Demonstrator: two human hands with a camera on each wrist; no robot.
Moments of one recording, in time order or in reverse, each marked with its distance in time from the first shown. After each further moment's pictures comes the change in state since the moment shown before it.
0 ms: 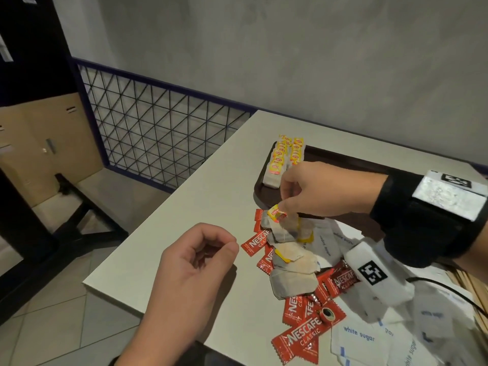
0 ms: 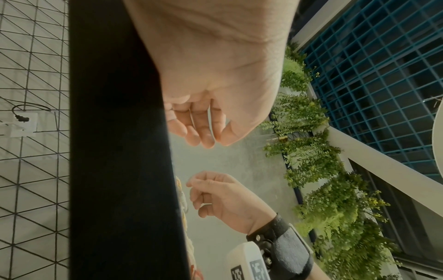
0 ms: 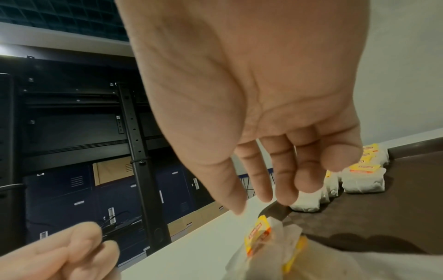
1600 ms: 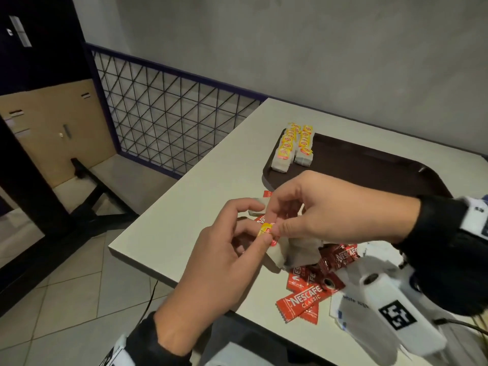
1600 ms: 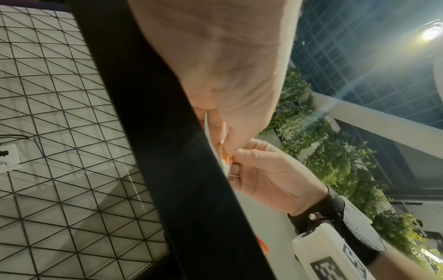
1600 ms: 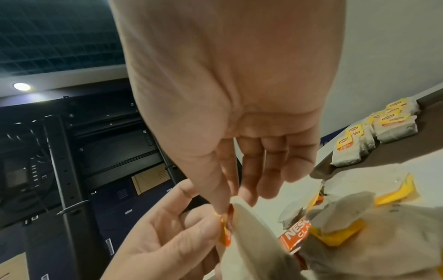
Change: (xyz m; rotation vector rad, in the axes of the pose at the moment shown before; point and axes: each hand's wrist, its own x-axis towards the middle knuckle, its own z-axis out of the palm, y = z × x) left_hand -0.015 0.005 0.012 0.172 -0.214 0.142; right_hand -0.062 -0.039 0.016 0.310 -0.074 -0.279
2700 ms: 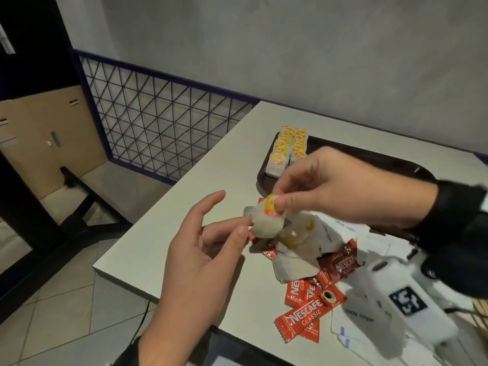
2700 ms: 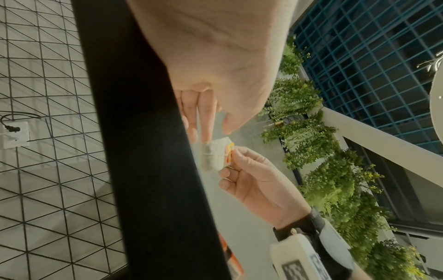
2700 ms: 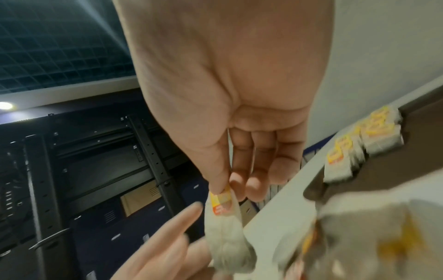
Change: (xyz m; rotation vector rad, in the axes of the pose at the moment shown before) left_hand 0.002 -0.006 -0.003 -0.249 0.248 -0.098; right_hand 0.008 0.020 -0.023 0.214 0.129 -0.010
